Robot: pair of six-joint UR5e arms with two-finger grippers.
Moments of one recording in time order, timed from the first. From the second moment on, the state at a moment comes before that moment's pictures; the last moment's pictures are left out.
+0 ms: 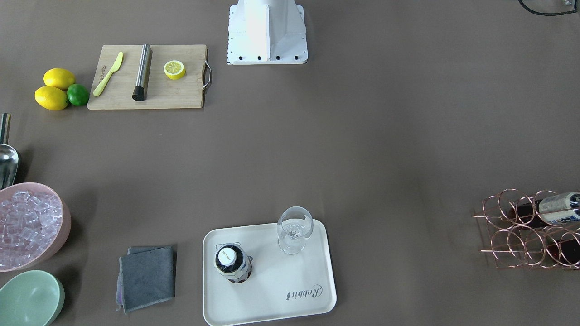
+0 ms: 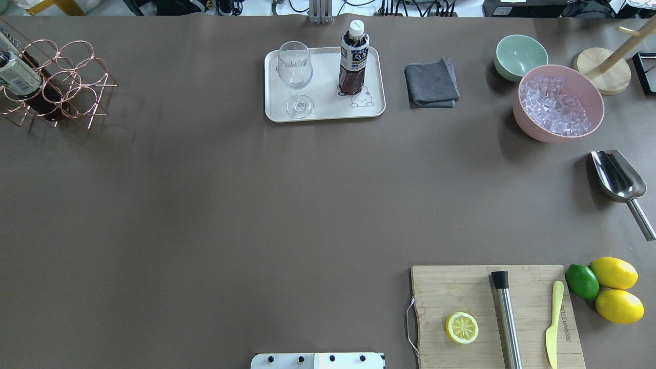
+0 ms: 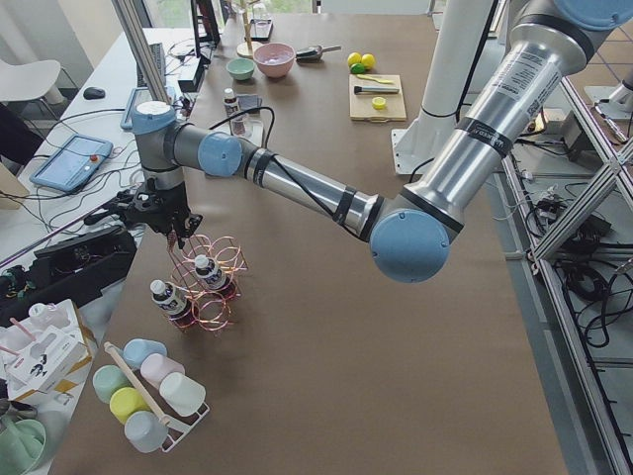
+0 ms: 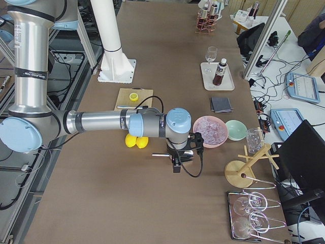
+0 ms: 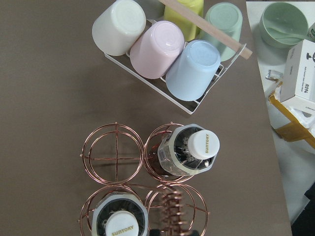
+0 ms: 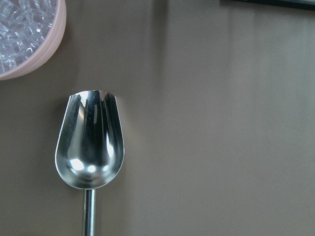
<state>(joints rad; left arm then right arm) -1.43 -2.13 -1.41 -1.42 -2.11 -1.75 1.58 -1.67 1.77 -1.65 2.33 -0.09</state>
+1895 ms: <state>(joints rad) -1.54 -2.00 -1.66 -1.34 -2.29 -1.54 1.58 -1.67 1.76 -1.65 2.32 -0.08</state>
